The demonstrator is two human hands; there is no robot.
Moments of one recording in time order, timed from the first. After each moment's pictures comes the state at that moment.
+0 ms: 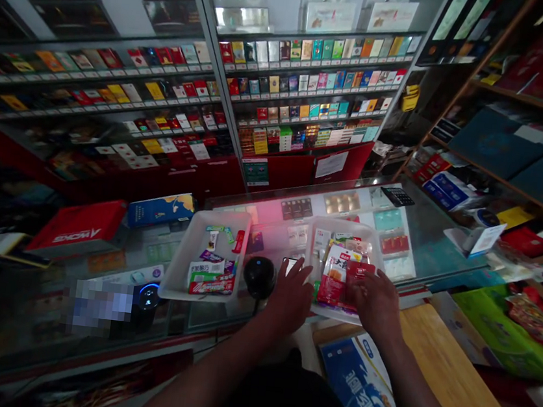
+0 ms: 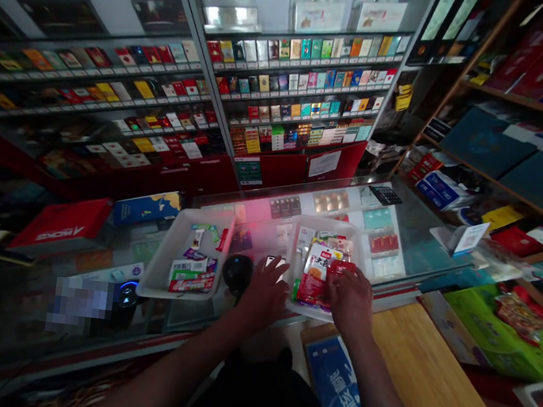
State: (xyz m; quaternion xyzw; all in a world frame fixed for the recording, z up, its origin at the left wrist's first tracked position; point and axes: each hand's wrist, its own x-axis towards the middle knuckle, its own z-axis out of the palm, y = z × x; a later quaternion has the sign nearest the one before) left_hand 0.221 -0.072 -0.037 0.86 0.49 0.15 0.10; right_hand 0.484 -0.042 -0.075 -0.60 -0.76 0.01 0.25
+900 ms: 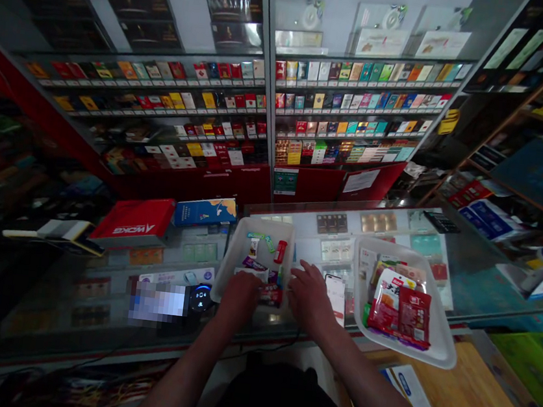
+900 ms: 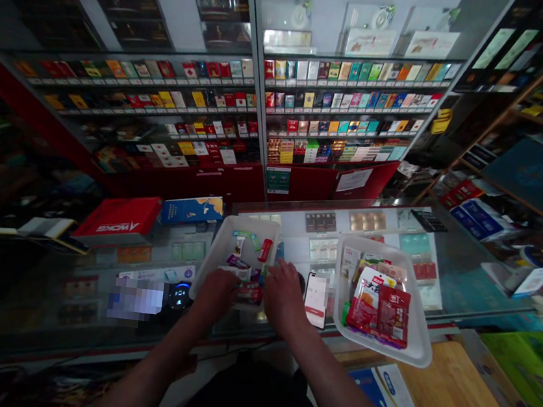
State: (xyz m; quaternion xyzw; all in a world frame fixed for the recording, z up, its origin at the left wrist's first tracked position) left_hand -0.030 -0.104 -0.034 0.71 0.69 0.00 0.12; right_hand 0.186 -0.057 -0.023 -0.40 -0.89 0.13 0.18
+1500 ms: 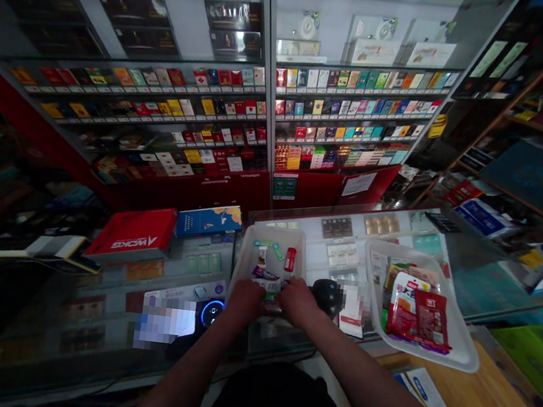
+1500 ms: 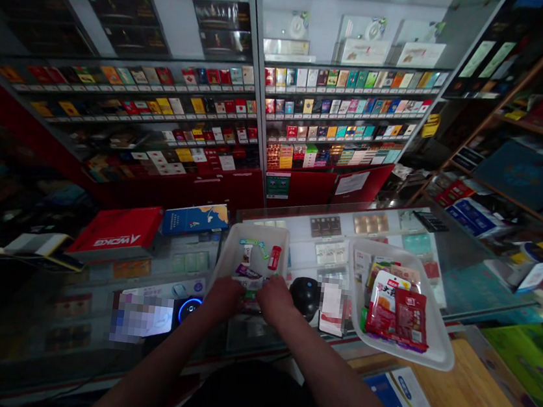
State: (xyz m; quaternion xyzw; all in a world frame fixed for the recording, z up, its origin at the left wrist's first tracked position) left_hand -0.082 -0.081 -0.061 0.74 0.64 -0.10 0.16; right_hand 0.097 -0.038 -0.071 -0.34 -0.93 0.10 -0.09
